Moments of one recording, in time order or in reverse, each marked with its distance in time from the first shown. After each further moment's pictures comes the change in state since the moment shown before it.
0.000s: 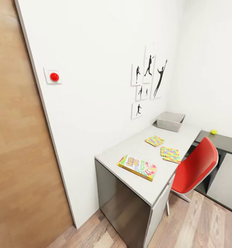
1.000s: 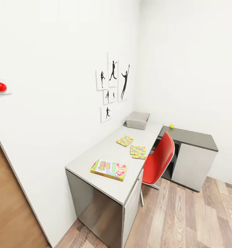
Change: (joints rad) left arm -0.001 0.012 -0.005 -0.037 -0.002 -0.002 0.001; right arm 0.000 -0.036 -0.075 0.002 -0.003 -0.001 0.000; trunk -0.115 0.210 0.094
